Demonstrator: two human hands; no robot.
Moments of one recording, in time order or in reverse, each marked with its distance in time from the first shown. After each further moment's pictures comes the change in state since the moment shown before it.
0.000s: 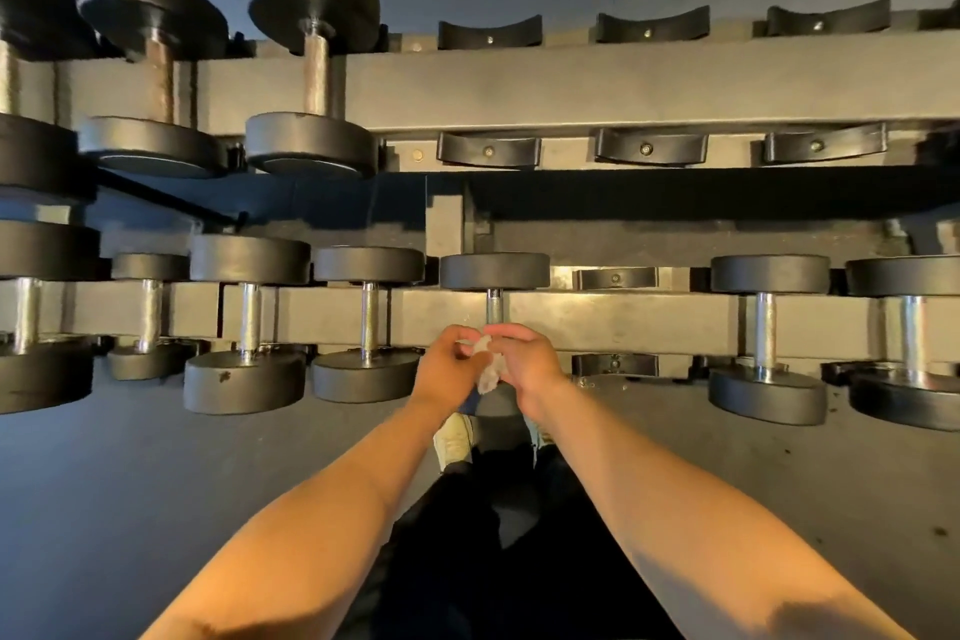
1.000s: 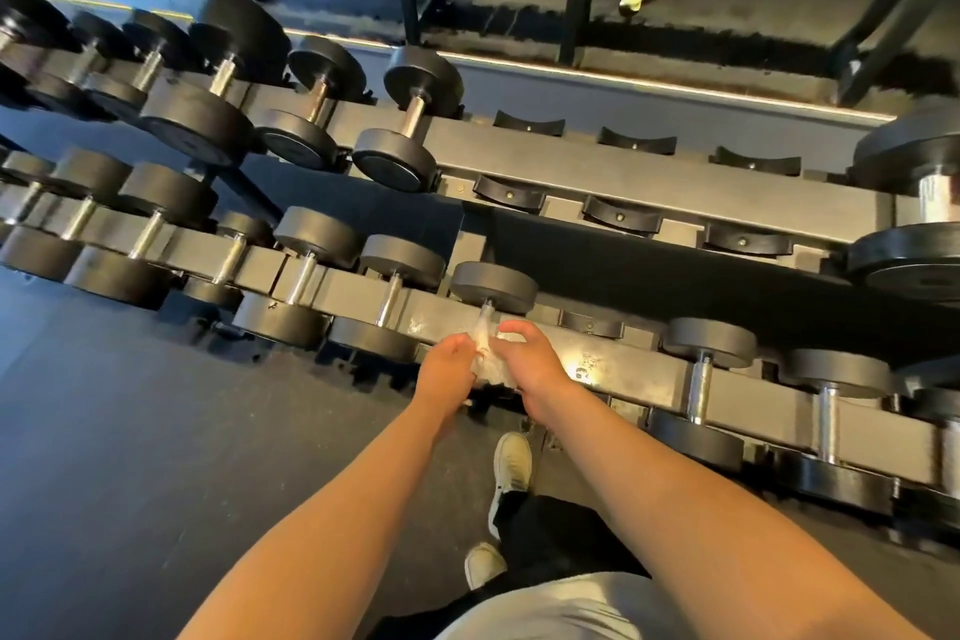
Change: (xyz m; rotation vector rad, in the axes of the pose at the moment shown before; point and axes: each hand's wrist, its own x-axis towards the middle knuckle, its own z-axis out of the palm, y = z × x) left_hand -0.181 0.037 0.059 -0.355 0.267 0.039; right_hand -0.153 0.001 -0.085 -0.385 -0.195 -0.325
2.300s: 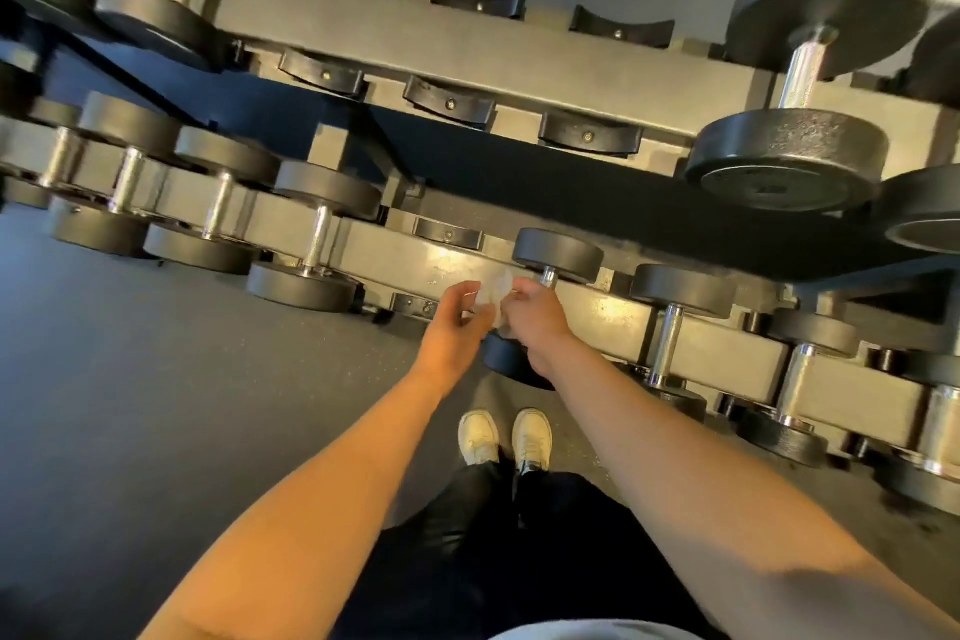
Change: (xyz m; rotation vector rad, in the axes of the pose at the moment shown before) left_hand -0.038 -0.016 0.345 -0.039 -0.112 0.071; right_hand 0.048 0.056 -0.339 -0.178 0.017 0.084
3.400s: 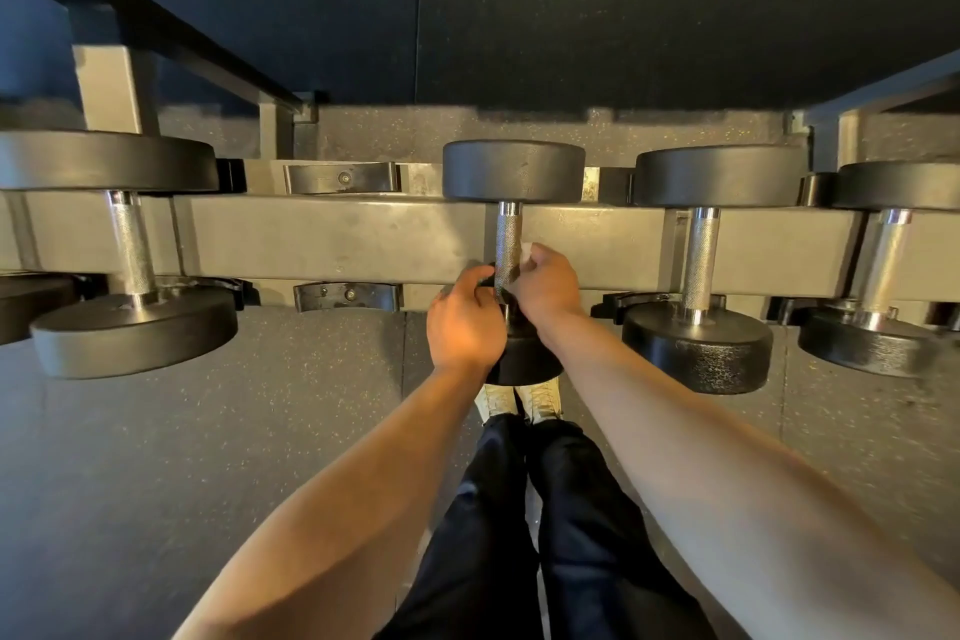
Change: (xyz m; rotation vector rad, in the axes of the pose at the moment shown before) left_hand 0.132 -0.141 0.095 0.586 0.001 -0.096; right_hand 0.180 0.144 -0.019 -0.065 0.284 0.124
